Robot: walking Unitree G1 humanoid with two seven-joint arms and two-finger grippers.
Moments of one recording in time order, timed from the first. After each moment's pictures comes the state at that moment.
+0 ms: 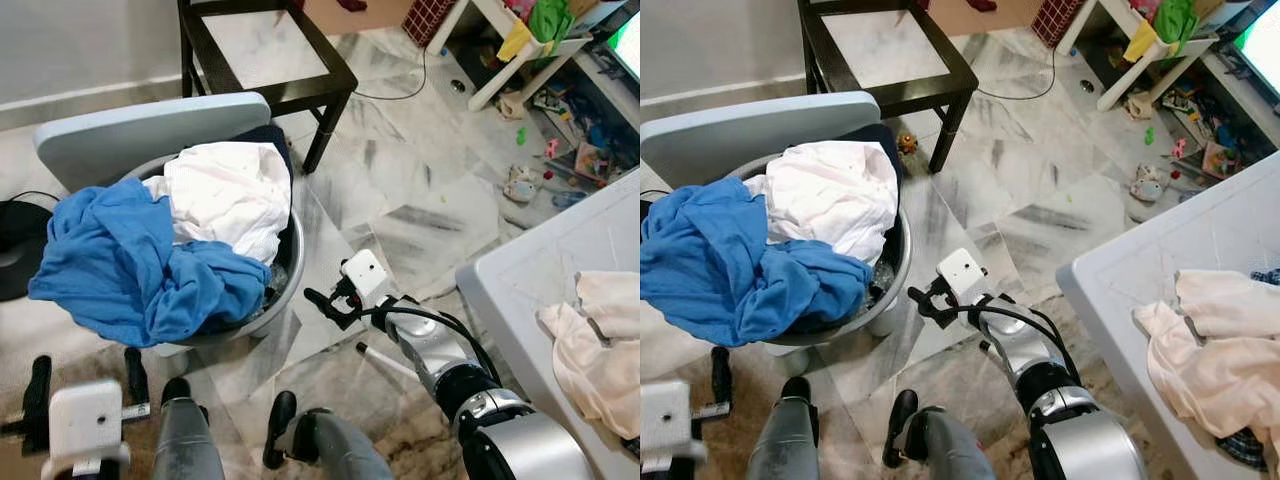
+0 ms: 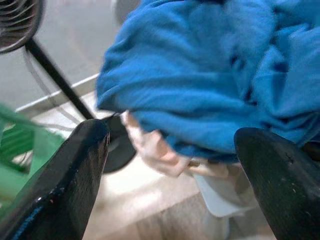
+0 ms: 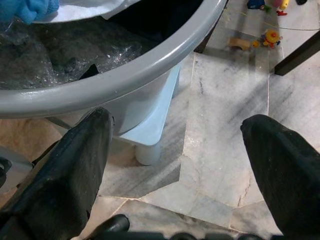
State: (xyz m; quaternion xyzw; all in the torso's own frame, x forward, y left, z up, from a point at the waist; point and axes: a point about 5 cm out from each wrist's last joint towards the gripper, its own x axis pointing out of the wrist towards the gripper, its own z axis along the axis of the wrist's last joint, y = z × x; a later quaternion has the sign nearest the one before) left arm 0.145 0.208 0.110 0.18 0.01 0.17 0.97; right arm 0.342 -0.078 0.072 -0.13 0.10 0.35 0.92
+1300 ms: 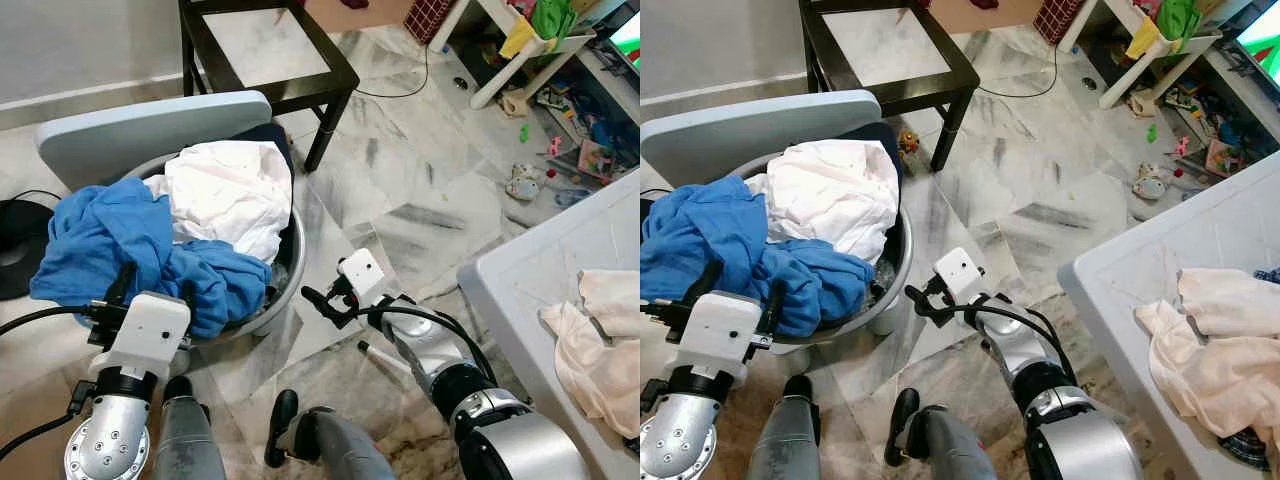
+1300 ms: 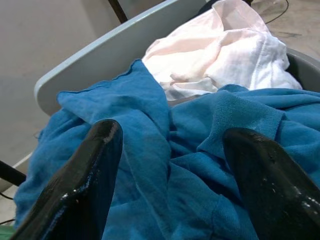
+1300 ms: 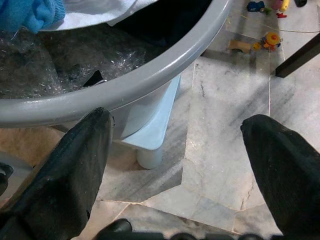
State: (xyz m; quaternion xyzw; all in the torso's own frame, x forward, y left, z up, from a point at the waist) left arm 0.200 0.182 0.150 0.27 -0.02 0.02 0.96; right arm 0.342 -0.073 0.073 -0.12 0.09 0.34 0.93
